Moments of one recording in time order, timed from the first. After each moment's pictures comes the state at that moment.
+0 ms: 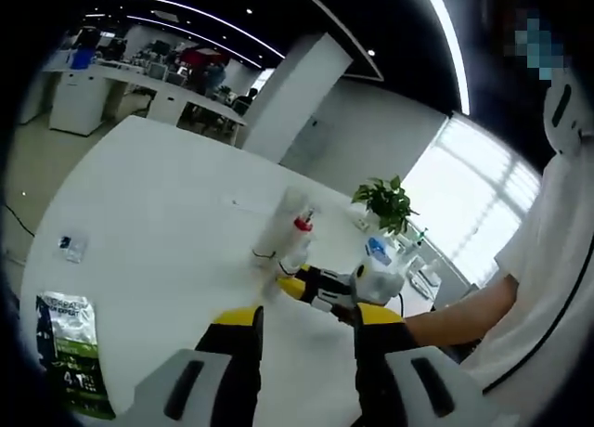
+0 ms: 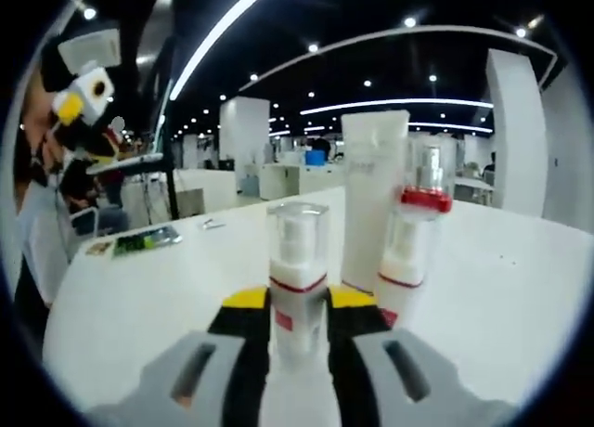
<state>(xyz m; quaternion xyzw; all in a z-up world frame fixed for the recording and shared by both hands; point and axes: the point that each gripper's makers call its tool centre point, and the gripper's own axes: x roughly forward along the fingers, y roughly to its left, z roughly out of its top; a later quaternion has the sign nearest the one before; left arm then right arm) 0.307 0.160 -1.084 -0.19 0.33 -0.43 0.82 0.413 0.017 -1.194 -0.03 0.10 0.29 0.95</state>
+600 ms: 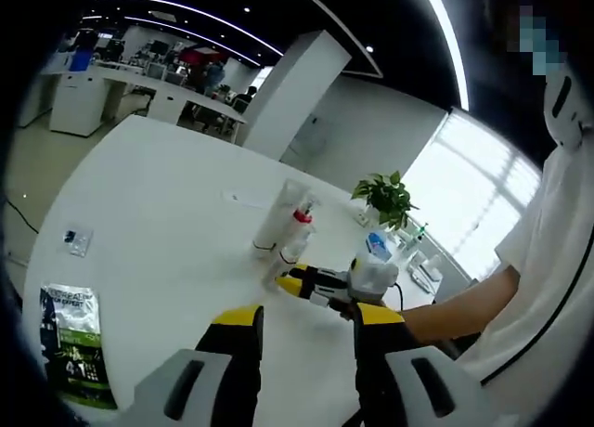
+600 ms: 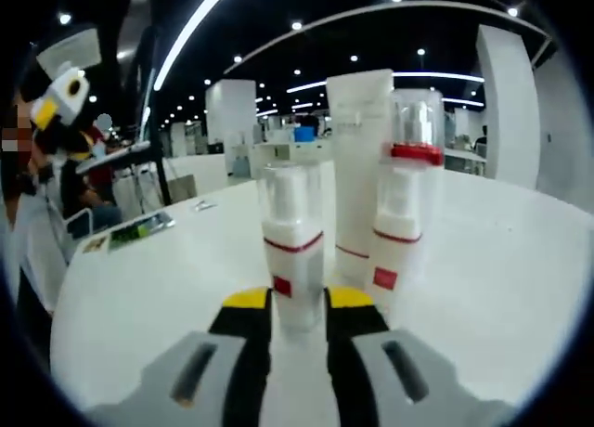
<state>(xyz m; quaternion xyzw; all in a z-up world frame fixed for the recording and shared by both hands) 0.293 0.170 -1.088 -0.19 0.33 -0.43 0.82 0.410 0.009 -1.219 -0.02 0.16 0.26 0.95</state>
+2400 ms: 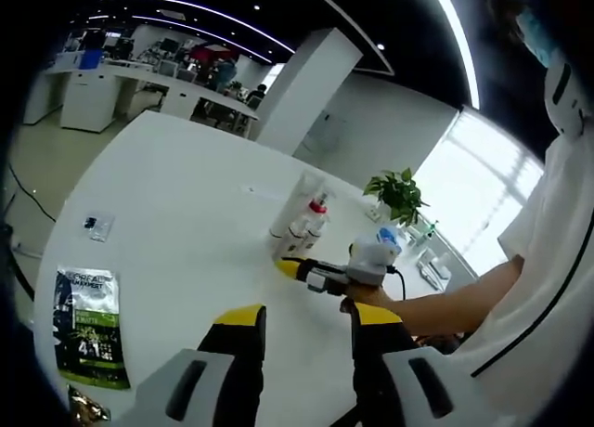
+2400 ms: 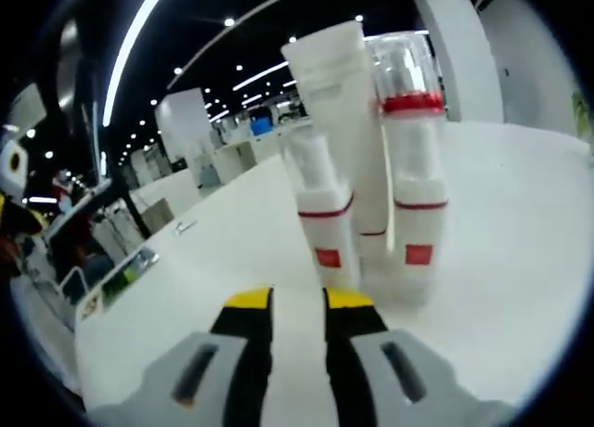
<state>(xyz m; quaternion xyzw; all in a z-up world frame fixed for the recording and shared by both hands) 0.284 0.196 -1.098 -0.18 0.35 -0.40 0.83 0.424 0.030 -1.229 0.10 0.22 0.18 0.95</state>
